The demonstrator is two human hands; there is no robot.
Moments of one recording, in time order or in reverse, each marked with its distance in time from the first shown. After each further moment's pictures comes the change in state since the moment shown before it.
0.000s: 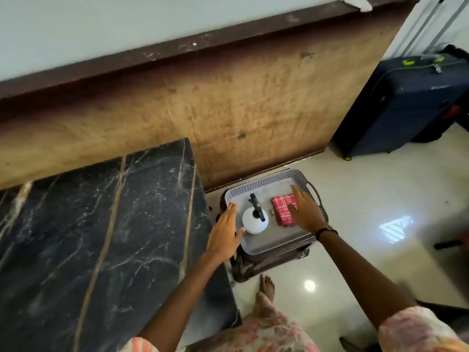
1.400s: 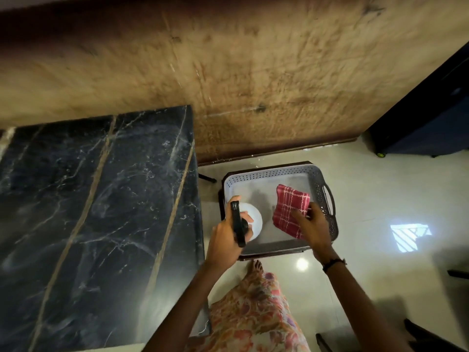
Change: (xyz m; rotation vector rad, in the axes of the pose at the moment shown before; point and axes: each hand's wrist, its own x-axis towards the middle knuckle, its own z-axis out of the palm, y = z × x) left_hand 0.031 0.030 0.042 -0.513 0.269 -0.240; right_hand 0.018 0.024 0.012 0.716 -0.053 0.350
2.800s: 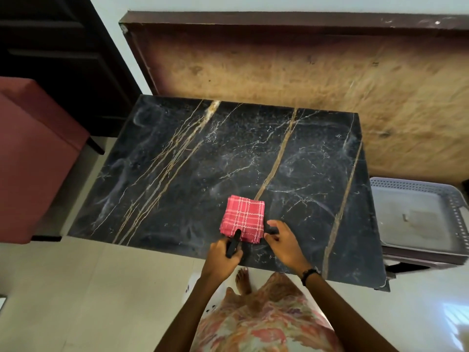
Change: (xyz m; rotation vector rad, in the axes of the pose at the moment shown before) left_hand -0.268 -0.230 -0.372 0.022 0.221 -0.341; right_hand -0.309 -0.041 0.433 -0.406 -0.430 -0.342
